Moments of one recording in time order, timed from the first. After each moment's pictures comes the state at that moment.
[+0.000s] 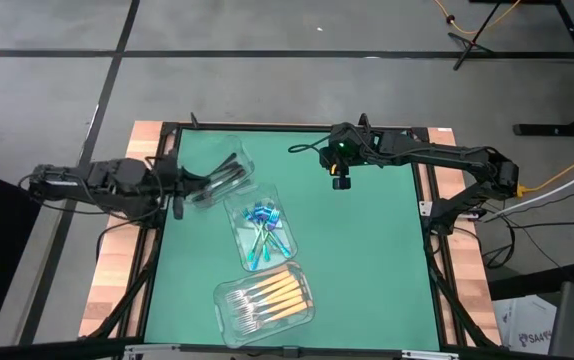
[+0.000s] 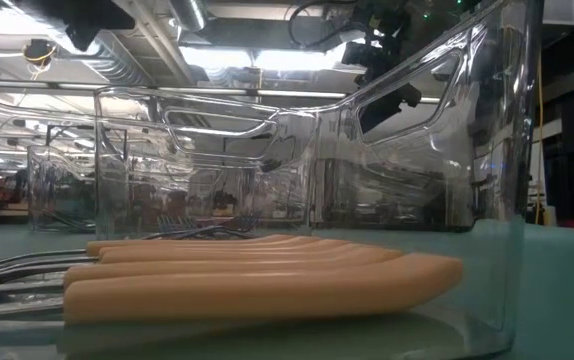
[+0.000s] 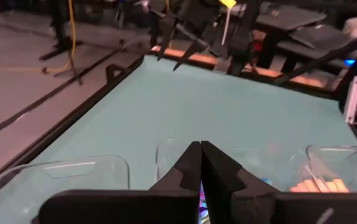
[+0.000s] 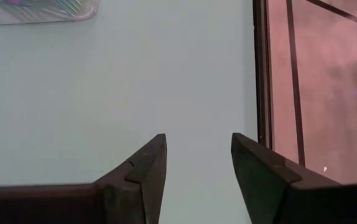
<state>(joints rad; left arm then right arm) -0.10 0.47 0.69 -0.55 -0.36 -0.24 -0.33 1.49 1.20 -0.59 0.11 -0.55</state>
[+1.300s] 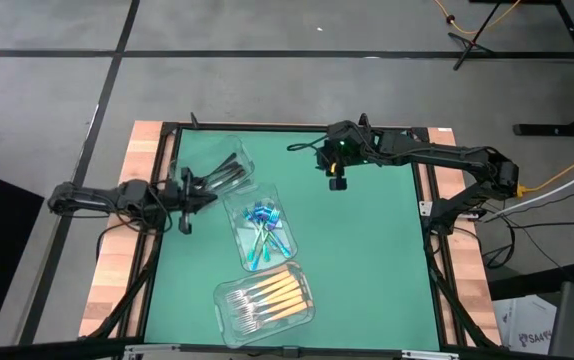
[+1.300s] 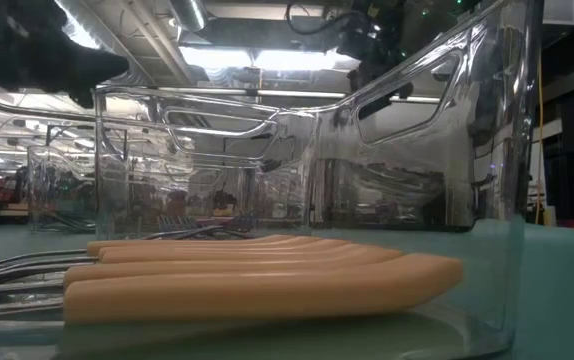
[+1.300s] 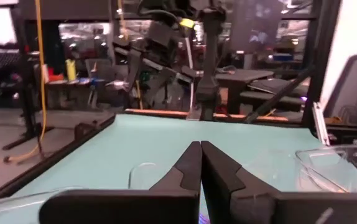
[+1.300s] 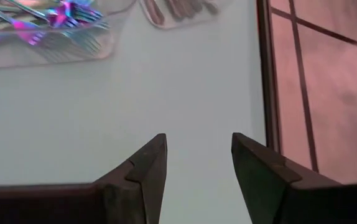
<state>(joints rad) -0.10 0.00 0.05 0.03 -0.25 -0.02 -0.33 1.49 1.20 -0.51 0.01 -0.55</state>
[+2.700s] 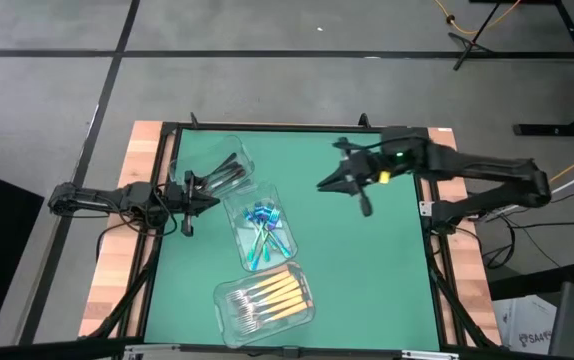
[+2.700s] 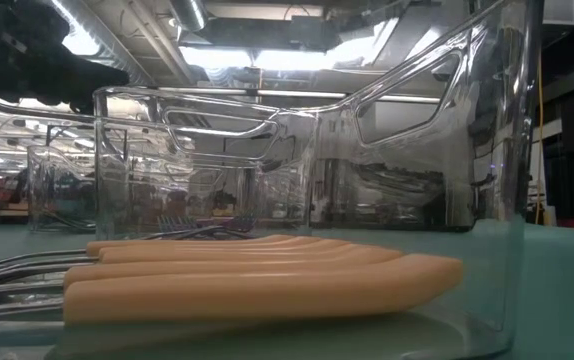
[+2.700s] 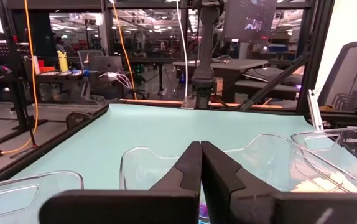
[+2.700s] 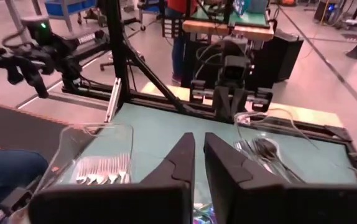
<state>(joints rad) -0.09 0.01 0.01 0.05 -0.22 -0.02 -0.11 1.22 1.20 -0.22 -0.40 -0.14</state>
